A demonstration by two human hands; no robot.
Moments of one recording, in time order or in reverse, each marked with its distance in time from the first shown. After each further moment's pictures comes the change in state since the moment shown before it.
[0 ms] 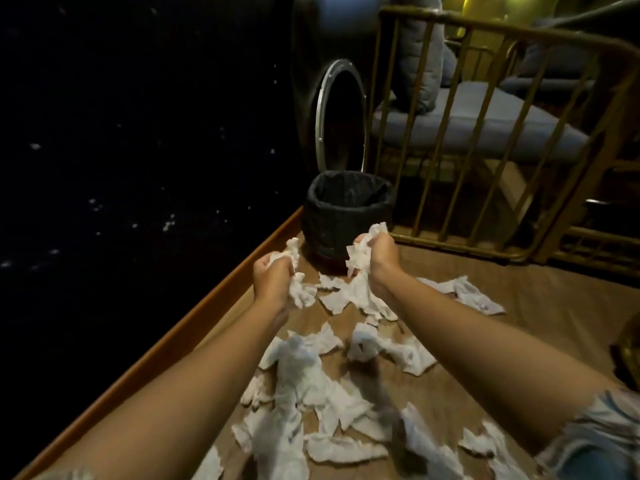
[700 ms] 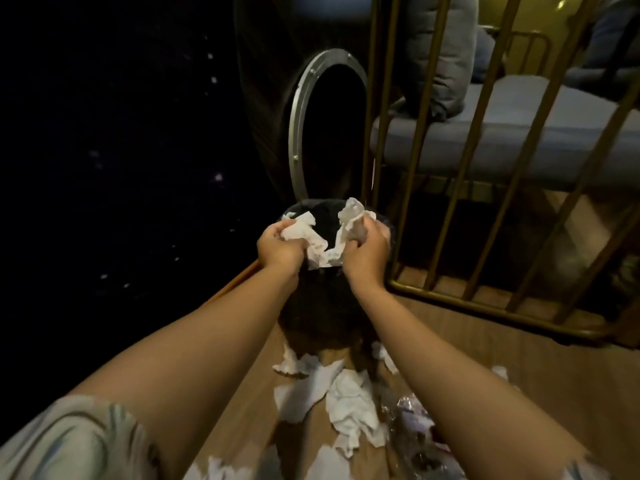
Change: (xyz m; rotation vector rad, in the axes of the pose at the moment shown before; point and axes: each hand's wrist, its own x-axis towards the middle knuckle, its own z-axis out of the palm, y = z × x) left_hand 0.216 0.021 0.232 0.091 0.169 0.123; right_hand 0.282 -0.065 0.013 -0.417 0.051 -0.718
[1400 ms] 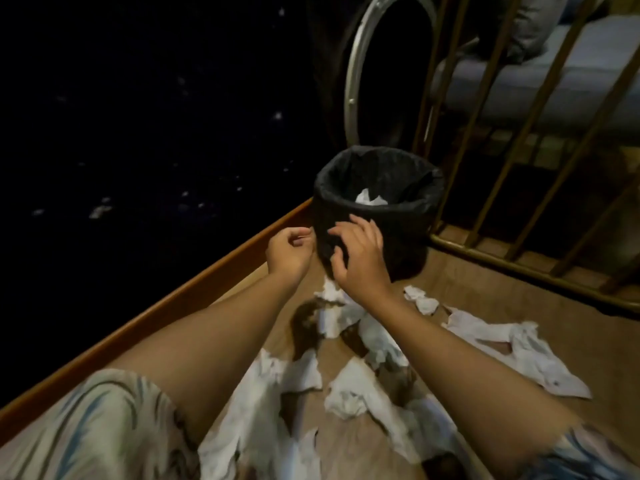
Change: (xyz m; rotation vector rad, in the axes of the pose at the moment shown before) left_hand -0.065 -0.071 -0.118 0.324 0.057 0.136; right_hand -0.126 0.030 0.005 -0.311 -0.422 -0.647
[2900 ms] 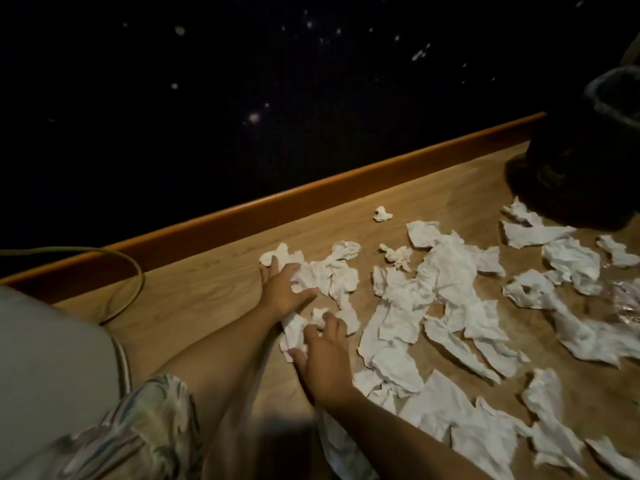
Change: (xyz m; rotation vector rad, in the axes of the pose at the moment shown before) left_hand -0.226 -0.295 -0.393 0.562 -0.101 -0.349; right_hand -0.356 -0.386 0.165 -0.138 -0.938 0.184
